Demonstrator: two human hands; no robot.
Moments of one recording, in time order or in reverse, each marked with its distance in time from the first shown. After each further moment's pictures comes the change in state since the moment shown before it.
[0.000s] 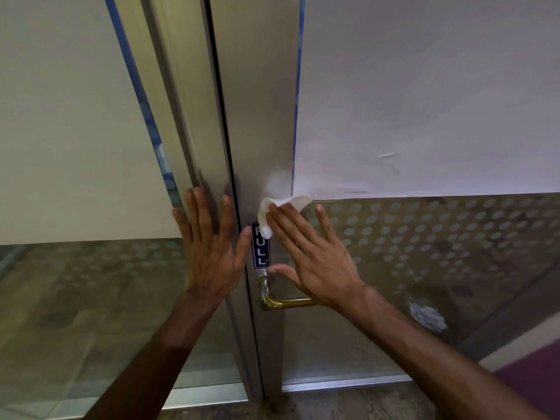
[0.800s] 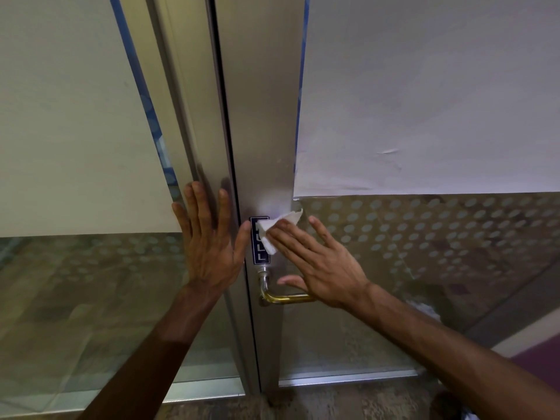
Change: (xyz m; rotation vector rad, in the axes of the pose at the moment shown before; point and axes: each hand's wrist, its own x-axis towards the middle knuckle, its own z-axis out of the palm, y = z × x) left_hand 0.001 0.001 0.003 -0.014 0.018 -0.030; right_hand -0.018 0.008 0.012 -0.107 -0.090 -0.190
